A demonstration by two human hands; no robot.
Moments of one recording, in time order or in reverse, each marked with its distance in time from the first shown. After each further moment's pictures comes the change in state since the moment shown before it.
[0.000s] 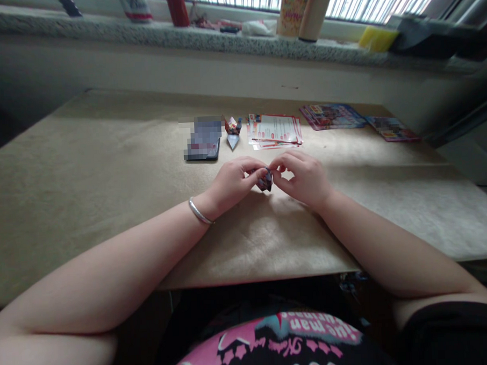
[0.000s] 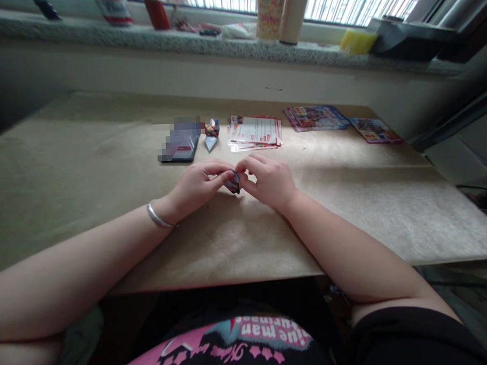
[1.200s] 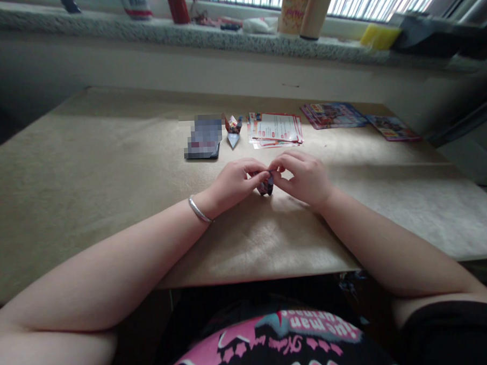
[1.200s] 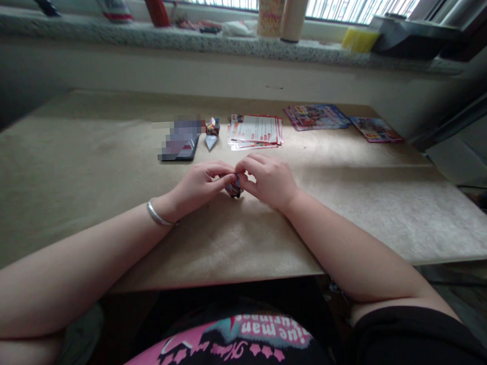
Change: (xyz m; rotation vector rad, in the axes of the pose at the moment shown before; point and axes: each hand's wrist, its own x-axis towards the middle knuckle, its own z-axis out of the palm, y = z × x) left_hand 0.000 0.001 0.000 -0.044 -0.081 -0.022; right_hand 0.000 0.000 -0.001 -0.040 -0.034 -0.057
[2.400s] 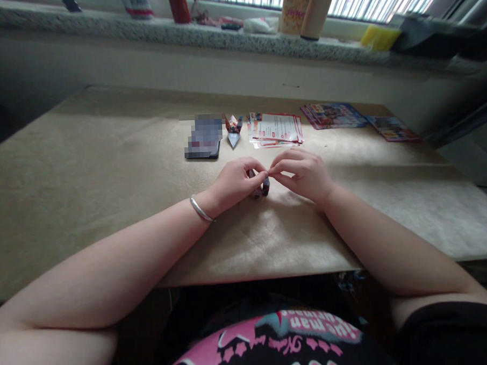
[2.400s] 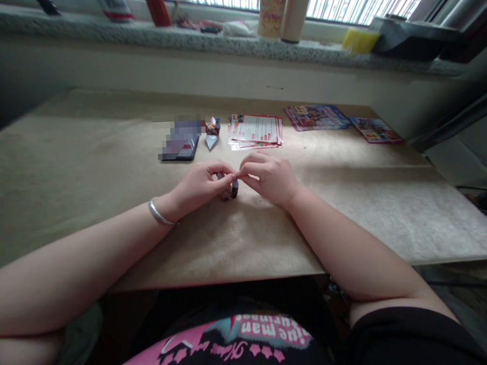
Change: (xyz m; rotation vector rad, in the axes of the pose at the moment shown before) left_hand -0.001 0.005 0.002 0.022 0.054 -0.165; right_hand 0.002 0.015 -0.002 0.107 -0.080 -0.076
